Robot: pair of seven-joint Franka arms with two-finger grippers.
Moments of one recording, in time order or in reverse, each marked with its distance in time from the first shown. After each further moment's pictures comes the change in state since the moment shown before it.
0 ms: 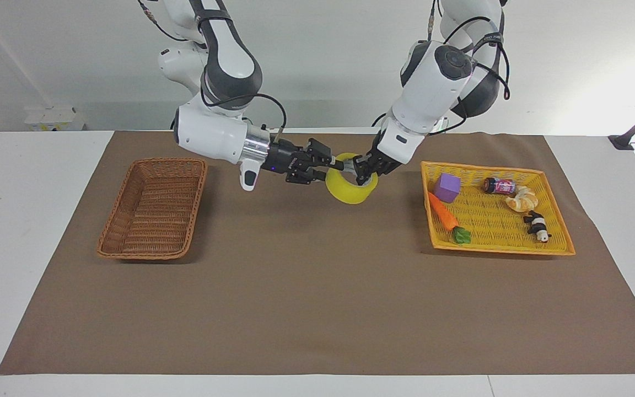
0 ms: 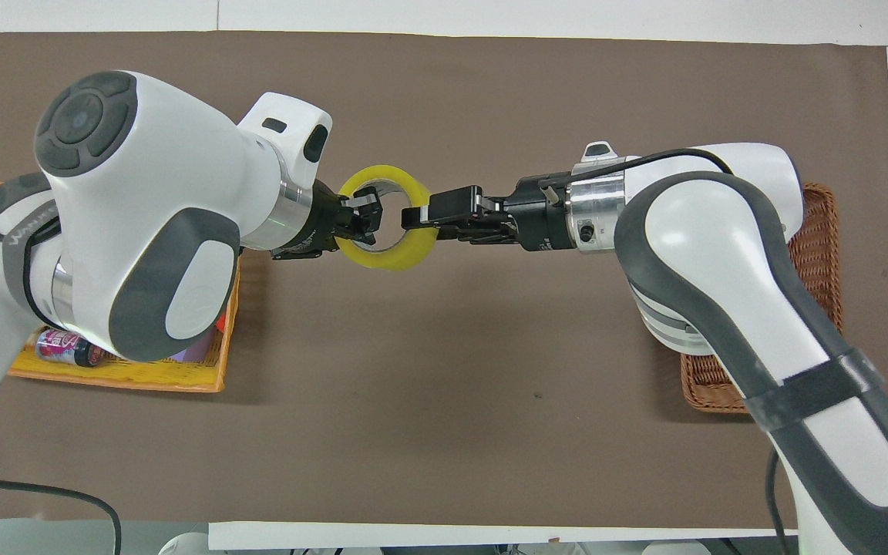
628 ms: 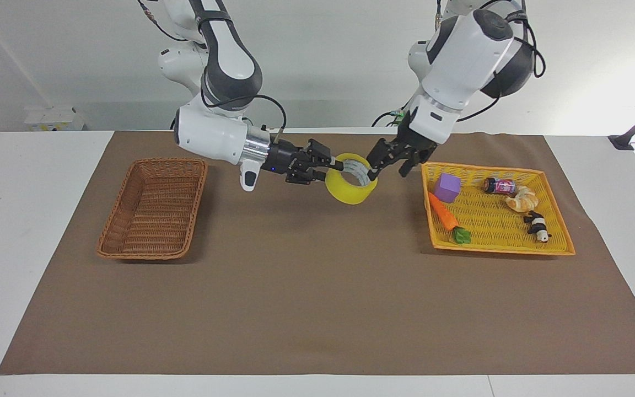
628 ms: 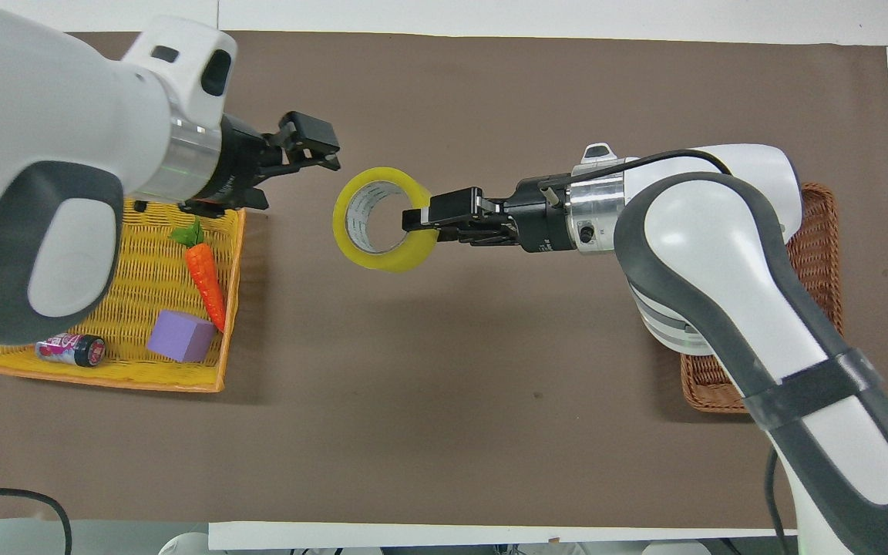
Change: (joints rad) left arm 0.135 -0.030 0.024 0.120 0.079 -0.054 0.065; right arm -0.006 0.000 -0.002 -0.005 -0.003 -0.010 -0.004
